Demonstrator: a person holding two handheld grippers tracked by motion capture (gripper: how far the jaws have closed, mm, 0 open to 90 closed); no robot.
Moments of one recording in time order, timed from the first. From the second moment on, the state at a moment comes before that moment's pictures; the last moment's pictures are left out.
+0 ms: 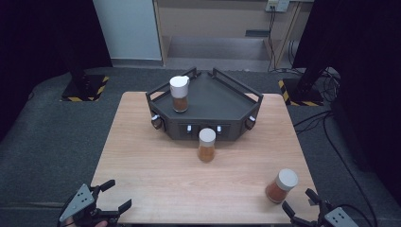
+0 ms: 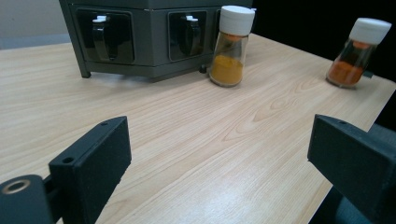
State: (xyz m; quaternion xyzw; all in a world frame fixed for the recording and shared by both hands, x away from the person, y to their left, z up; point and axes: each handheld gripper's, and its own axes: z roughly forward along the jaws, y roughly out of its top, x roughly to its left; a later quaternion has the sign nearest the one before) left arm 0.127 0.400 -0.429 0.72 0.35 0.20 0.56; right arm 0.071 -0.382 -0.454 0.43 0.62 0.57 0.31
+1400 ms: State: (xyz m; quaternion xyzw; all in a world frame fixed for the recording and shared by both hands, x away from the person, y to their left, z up) left arm 0.150 0.404 -0.436 0.71 0.34 0.19 0.59; right arm 0.059 -0.382 -0.455 0.45 0.61 0.57 0.32
